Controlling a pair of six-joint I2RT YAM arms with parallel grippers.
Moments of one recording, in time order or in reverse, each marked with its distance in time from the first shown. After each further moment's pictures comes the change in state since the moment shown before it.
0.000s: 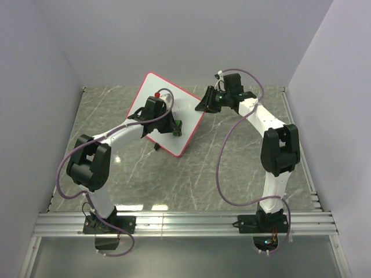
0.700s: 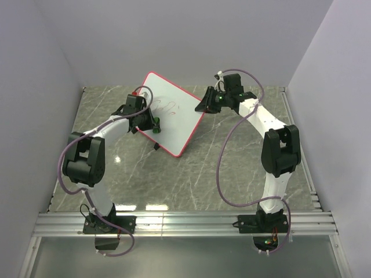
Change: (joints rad) left arm 0.220 0.020 -0.025 -0.046 -0.027 0.036; right arm 0.003 -0.012 -0.009 -0.004 -0.004 0.000
